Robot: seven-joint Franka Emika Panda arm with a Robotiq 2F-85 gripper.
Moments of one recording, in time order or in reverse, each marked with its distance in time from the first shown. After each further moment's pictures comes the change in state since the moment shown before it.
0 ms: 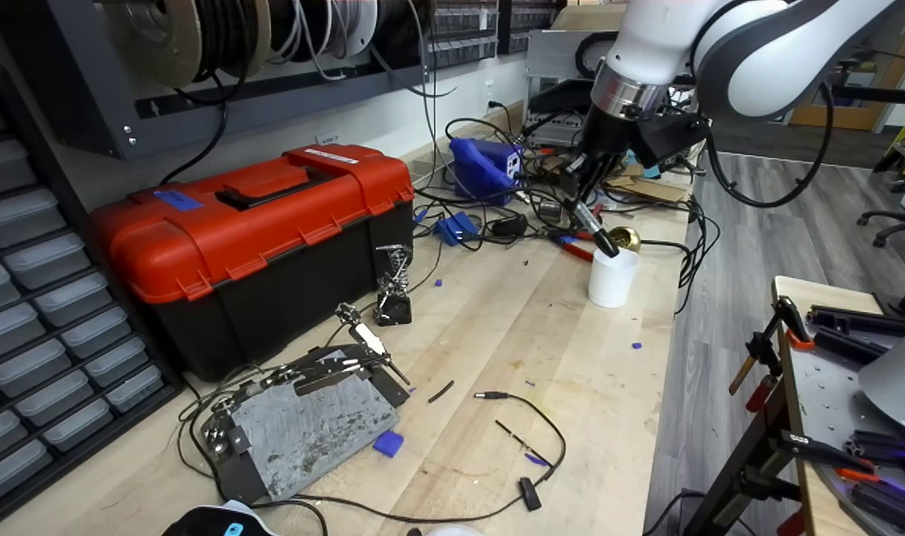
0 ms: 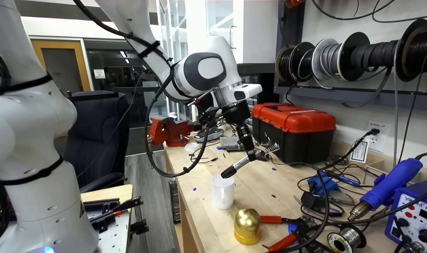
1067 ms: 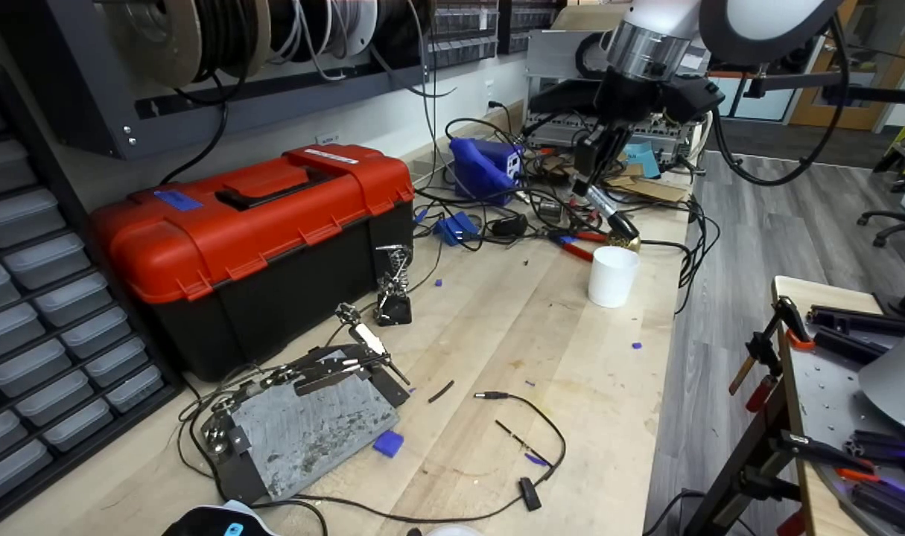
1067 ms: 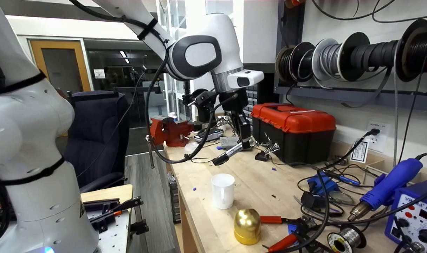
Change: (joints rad) arm 0.061 -0.112 -0.056 0.002 0.370 -0.128 -0.460
